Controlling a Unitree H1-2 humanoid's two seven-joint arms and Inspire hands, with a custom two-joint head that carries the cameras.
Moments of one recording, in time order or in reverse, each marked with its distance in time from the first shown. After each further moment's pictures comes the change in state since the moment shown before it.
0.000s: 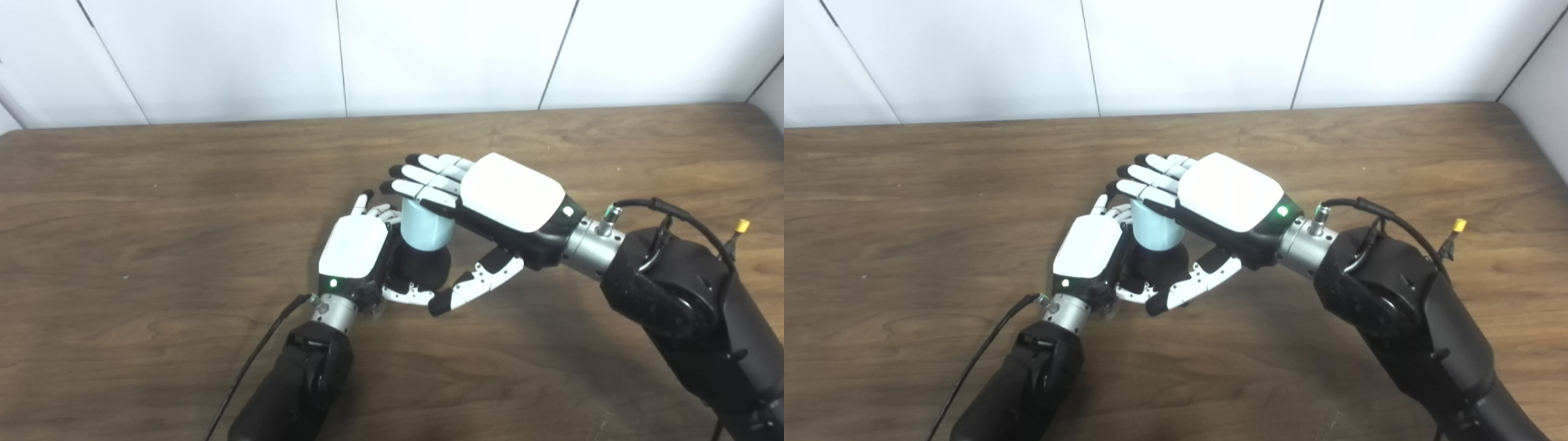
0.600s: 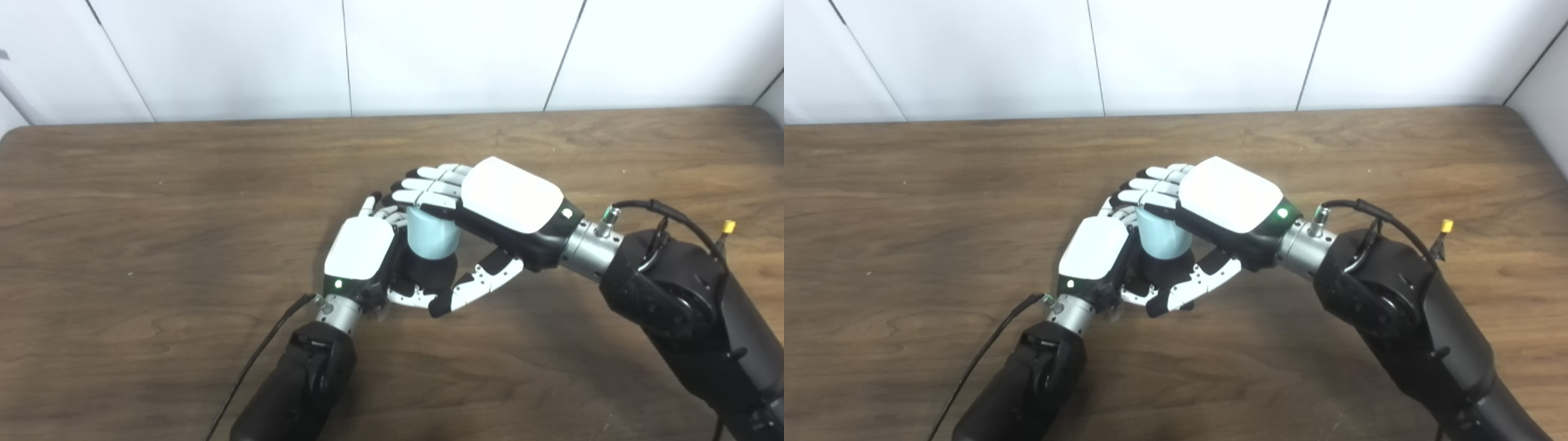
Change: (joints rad) left arm 0.003 0.000 -0.001 -0.005 -0.002 -0.006 -0.019; right arm -0.001 -0.008 0.020 0.023 0.044 0.023 -0.022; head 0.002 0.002
